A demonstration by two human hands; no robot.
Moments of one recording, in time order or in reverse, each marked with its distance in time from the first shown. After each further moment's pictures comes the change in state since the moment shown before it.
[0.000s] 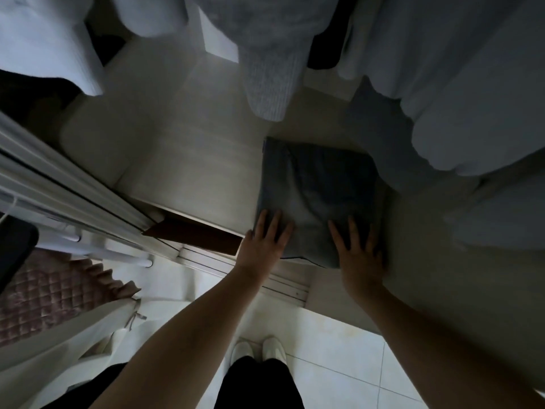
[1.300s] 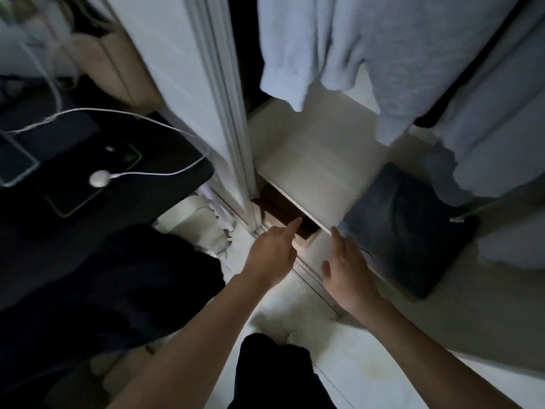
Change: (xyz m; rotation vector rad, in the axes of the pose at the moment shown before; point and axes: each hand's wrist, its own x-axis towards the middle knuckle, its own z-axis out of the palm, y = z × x) left_hand -0.186 0.006 -0.136 -0.413 0.165 -0.570; right_hand -0.129 -0.085 -0.141 0.425 0.026 -0.603
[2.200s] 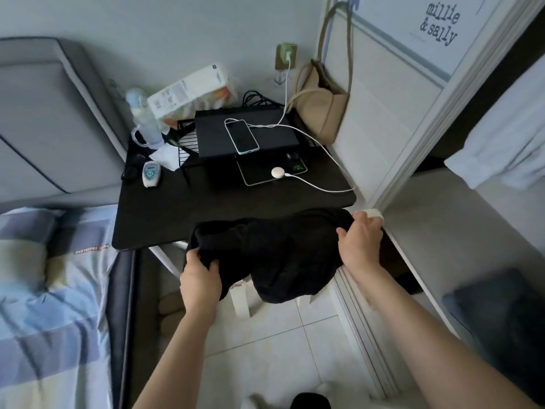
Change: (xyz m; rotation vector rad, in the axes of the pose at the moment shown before) left_hand -0.337 -0.172 -0.132 -0.633 0.819 -1.226; right_hand -0.036 -0.297 -0.001 0.183 0.200 -0.151
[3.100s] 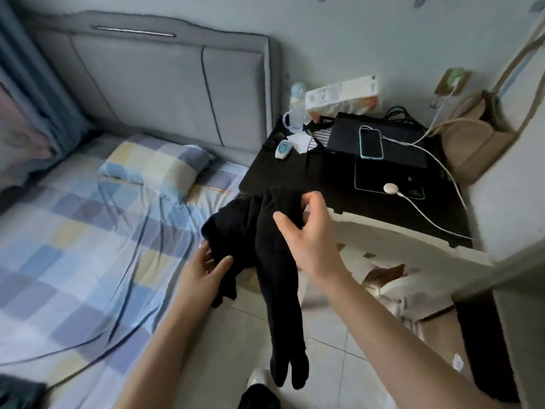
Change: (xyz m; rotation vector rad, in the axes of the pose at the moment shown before) left_hand -0.145 -0.092 -0.124 -0.443 0.174 0.038; right_hand -0.183 -0.134 -0.040 0.811 -0.704 -0.659
